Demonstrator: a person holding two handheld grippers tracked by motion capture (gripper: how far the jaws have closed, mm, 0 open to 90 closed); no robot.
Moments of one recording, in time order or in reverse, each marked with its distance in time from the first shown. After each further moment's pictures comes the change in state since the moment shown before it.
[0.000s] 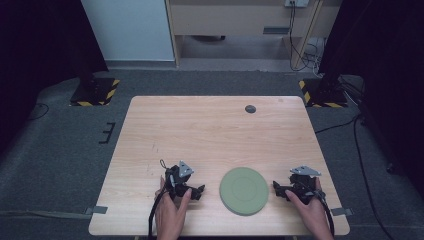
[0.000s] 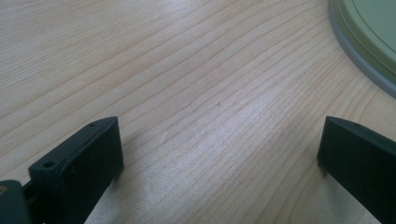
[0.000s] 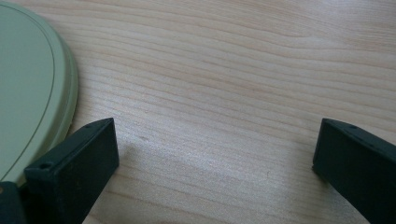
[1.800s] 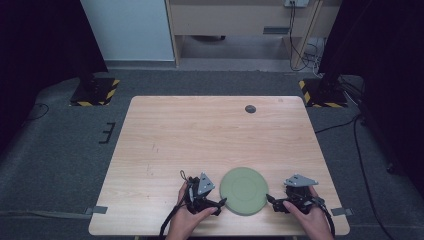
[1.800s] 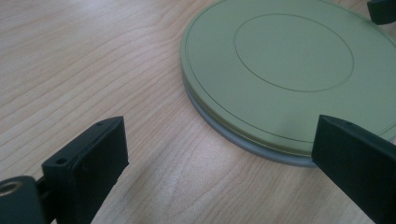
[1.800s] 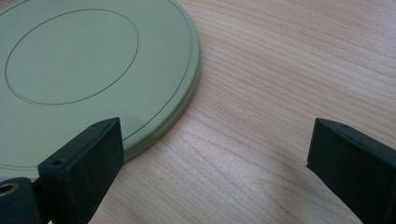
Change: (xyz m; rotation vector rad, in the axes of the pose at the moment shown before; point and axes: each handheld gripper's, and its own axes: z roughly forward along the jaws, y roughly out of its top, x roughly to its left) left arm -0.073 0.011 -0.003 -0.111 -0.131 0.106; right arm 0.026 -0.009 -0.026 -0.021 0.207 -0.177
